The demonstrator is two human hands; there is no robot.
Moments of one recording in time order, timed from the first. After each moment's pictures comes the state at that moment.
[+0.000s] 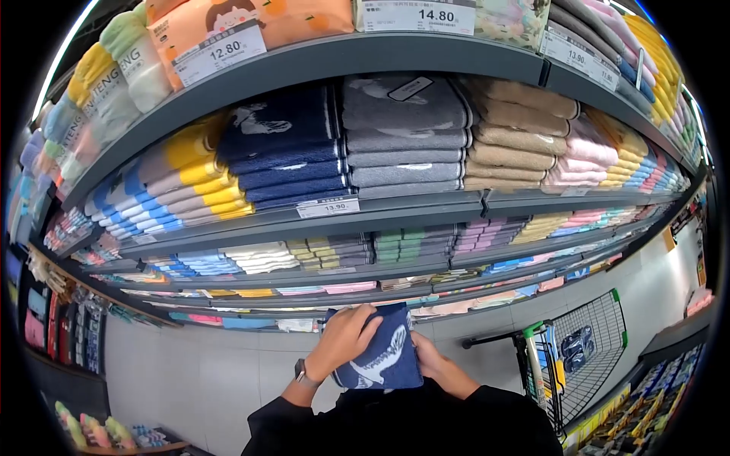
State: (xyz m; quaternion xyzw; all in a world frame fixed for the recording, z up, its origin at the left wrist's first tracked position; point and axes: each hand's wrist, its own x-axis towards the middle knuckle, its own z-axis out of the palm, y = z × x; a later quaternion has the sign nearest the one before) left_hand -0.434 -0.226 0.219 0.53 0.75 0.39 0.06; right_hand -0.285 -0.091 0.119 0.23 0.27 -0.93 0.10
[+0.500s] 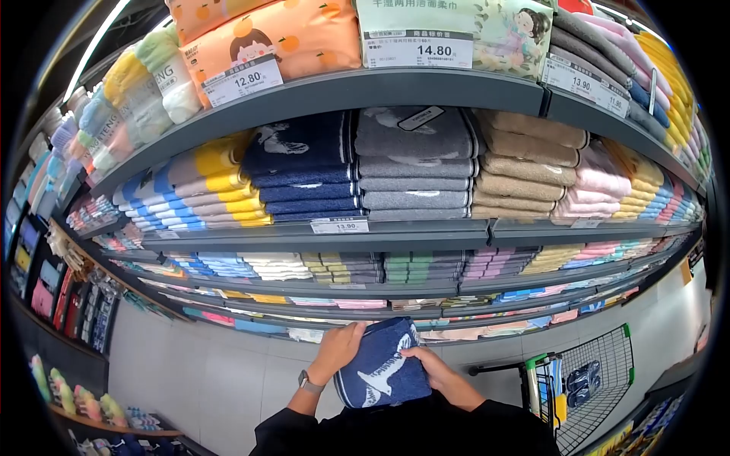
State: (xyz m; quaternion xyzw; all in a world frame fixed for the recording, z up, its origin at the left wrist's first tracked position) left_hand -0.436 -0.233 0.162 0.38 0.86 0.32 0.06; right_hand -0.282 -0.057 0.154 0.30 0.34 -0.88 0.15
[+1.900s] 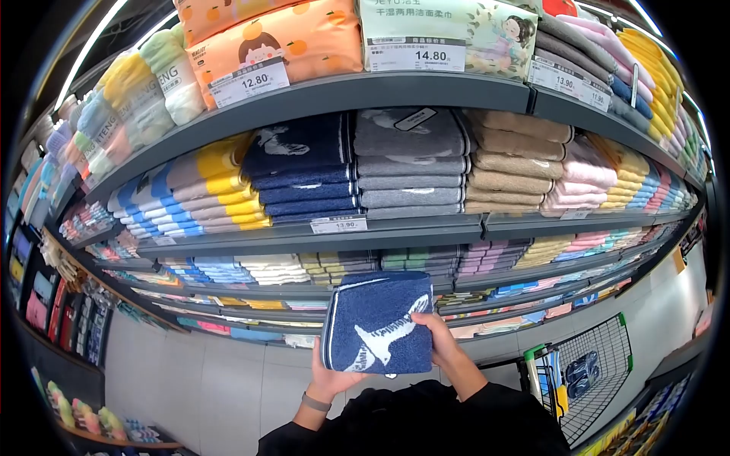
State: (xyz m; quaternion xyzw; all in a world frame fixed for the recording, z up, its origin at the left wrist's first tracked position) left_hand -0.398 -0.273 0.171 0.06 0.17 0.82 0.55; right_hand -0.308 -0.050 0.205 0.20 0.36 -0.91 -0.04
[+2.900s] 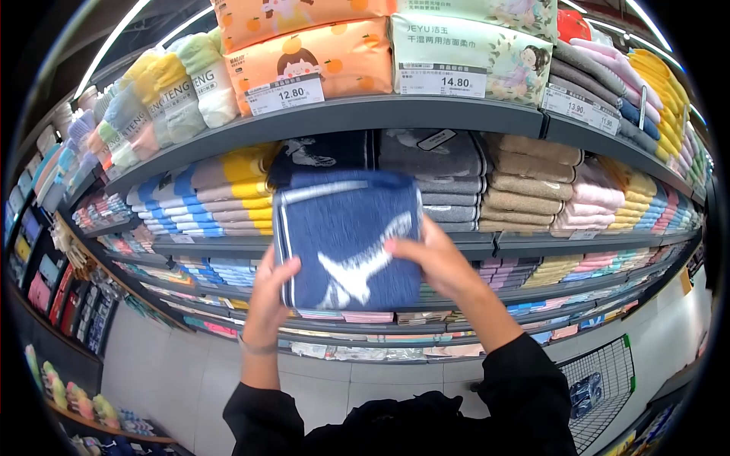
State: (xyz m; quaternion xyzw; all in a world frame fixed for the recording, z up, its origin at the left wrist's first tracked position) left_hand -0.508 -0.270 0.352 0.22 0.50 0.82 0.18; right_hand -0.396 -0.034 0.384 -0.01 0.60 -0.80 -0.11
